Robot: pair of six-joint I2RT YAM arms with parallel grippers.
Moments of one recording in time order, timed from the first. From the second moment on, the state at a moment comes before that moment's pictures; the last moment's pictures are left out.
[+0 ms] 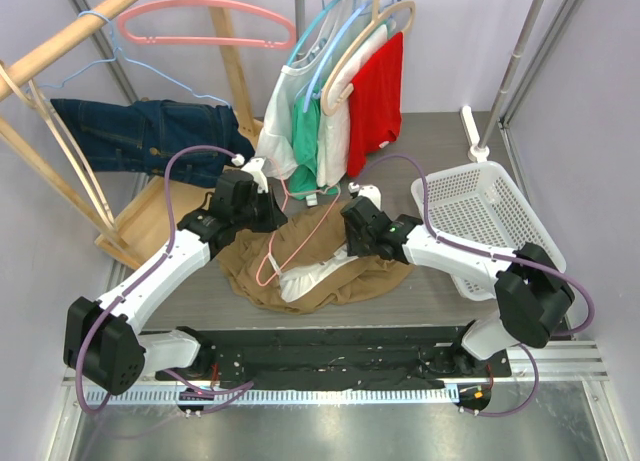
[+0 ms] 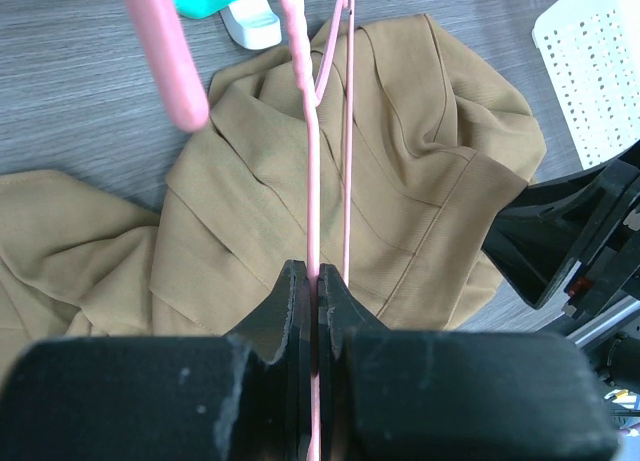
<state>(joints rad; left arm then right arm) -0.47 1.23 0.94 -0.36 0.13 -0.45 0.81 1.50 0.98 -0.43 0.31 0.56</state>
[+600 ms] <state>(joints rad) -0.47 1.23 0.94 -0.36 0.12 -0.45 0.81 1.57 0.98 -0.42 0.27 0.60</state>
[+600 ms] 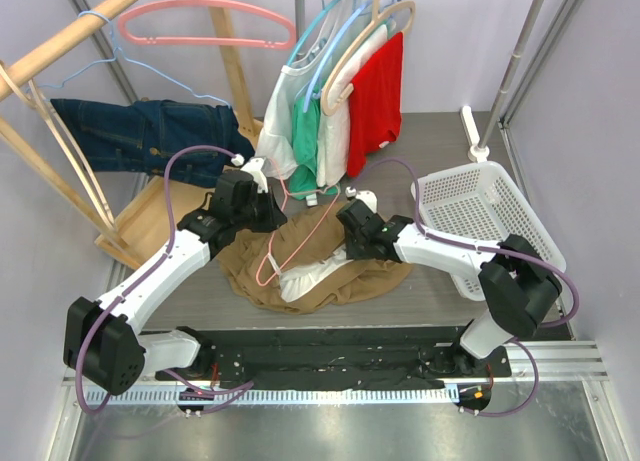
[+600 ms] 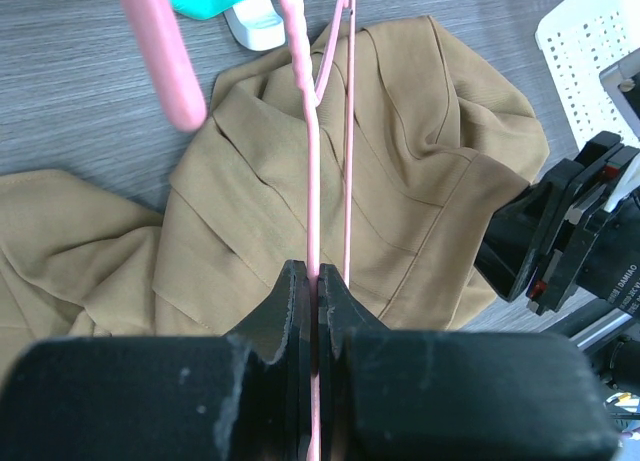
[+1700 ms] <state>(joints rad) -0.47 1.19 0.95 -0.41 0.12 -0.42 0.67 1.32 1.01 -0.43 0.14 0.53</state>
